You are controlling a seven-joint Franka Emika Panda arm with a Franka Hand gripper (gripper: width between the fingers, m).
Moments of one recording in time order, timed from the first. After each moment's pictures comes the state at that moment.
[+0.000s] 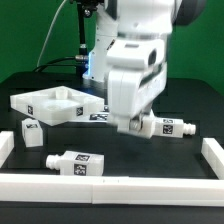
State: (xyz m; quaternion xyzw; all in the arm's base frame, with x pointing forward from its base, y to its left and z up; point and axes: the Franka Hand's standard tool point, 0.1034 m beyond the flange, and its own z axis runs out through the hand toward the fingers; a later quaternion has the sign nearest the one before) arm 0.487 0.034 0.068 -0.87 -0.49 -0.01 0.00
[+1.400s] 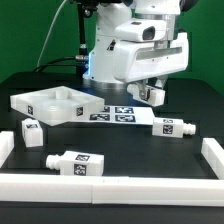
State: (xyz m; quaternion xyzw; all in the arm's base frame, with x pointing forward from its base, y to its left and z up) arm 0.397 0.060 0.068 -0.94 -0.34 -0.01 0.01
